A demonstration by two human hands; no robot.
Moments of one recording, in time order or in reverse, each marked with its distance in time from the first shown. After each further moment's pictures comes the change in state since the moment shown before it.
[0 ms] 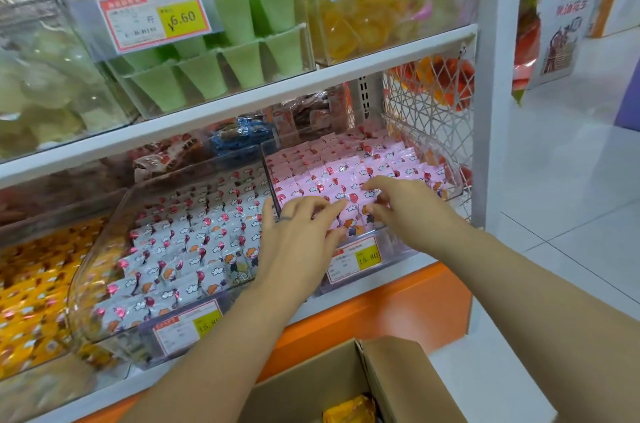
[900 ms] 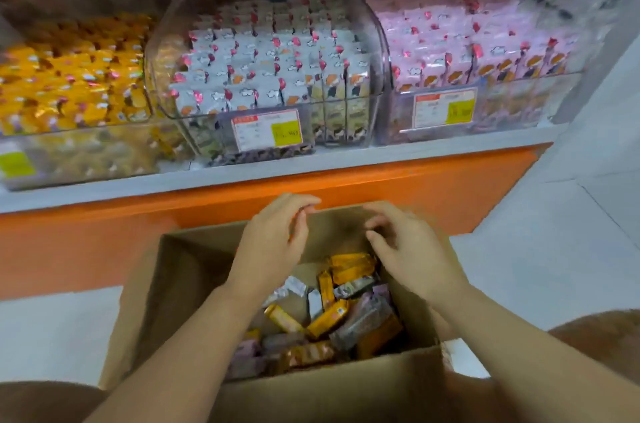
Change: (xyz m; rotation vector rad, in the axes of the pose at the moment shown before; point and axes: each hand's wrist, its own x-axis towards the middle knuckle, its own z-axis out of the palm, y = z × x) left_hand -0.208 -0.067 0.080 -0.614 0.101 -0.217; right_hand -0.152 -0.016 0.163 0.114 -0.230 -0.023
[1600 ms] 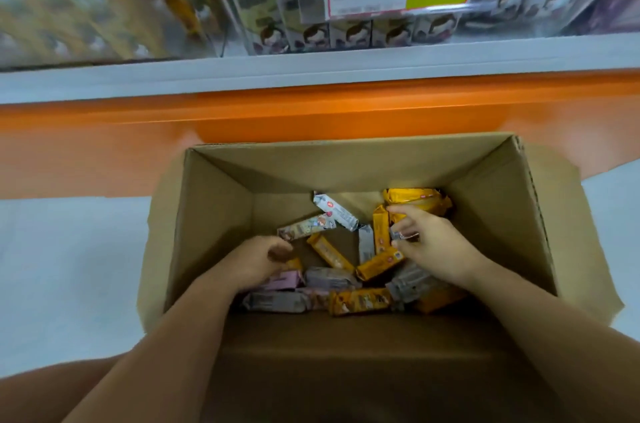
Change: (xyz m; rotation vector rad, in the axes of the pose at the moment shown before) left_hand -0.114 -0.173 0.032 -0.069 -0.852 -0.889; right_hand 0.016 0.043 0.125 0.068 -0.579 0.335
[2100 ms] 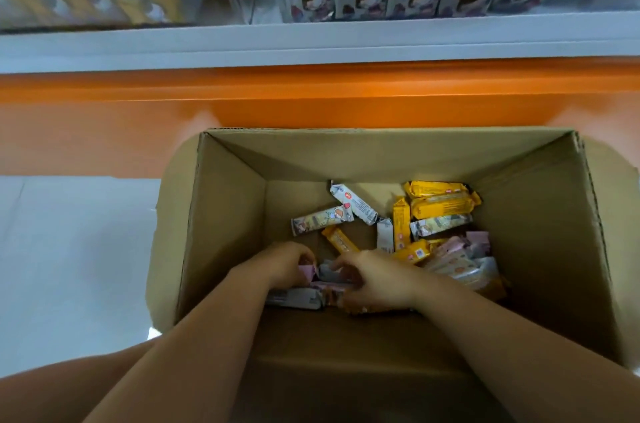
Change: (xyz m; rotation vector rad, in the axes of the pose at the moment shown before) left_hand 0.020 -0.005 0.020 0.206 -0.193 -0.041; right_hand 0.020 -0.049 0.075 -0.197 -0.554 -0.099
